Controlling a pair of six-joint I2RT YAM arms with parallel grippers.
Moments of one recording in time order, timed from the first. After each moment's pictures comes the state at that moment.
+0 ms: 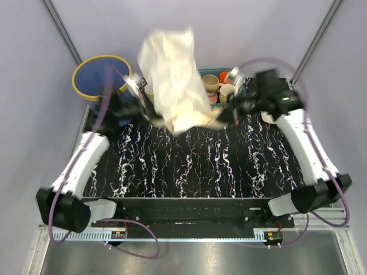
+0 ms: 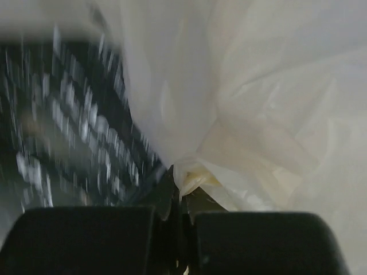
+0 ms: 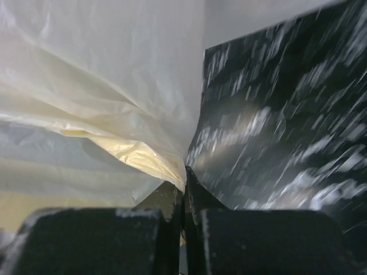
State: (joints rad) left arm -0.16 1.19 1.36 -0.16 0.93 -0.86; right arm 0.29 1.41 1.88 -0.97 -0.87 0.02
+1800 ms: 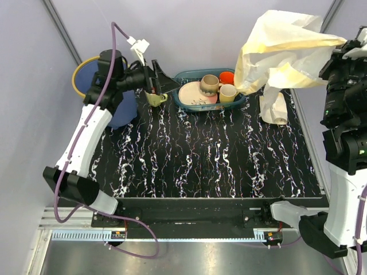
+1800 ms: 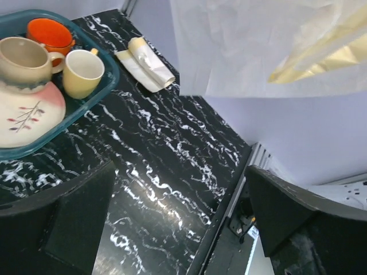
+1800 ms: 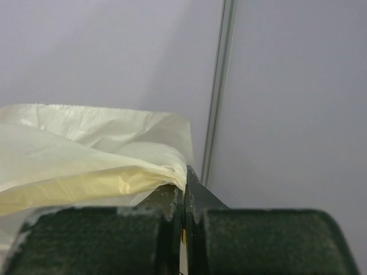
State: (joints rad) left arm -0.31 1.53 1.72 -0.37 0.81 -0.47; right arm 0.19 1.18 2.05 -0.51 0.45 -0.20
